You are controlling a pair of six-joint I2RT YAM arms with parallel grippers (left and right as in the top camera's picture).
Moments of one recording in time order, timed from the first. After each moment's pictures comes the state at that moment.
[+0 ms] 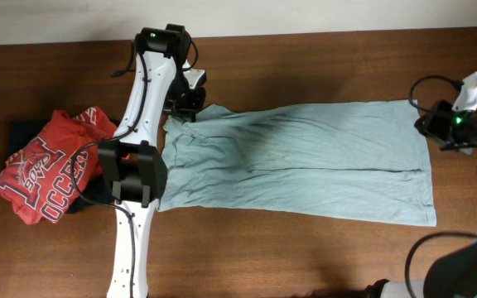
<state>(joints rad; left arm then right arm) -0.21 2.61 2.65 -1.68 0.19 0.06 -0.47 1.61 1.50 -1.06 -0.31 0.08</state>
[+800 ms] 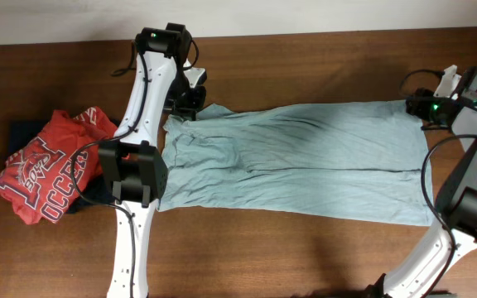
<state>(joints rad) -0.21 2.61 2.65 -1.66 0.18 0.06 -0.50 2.16 1.51 -0.31 -0.31 0.01</state>
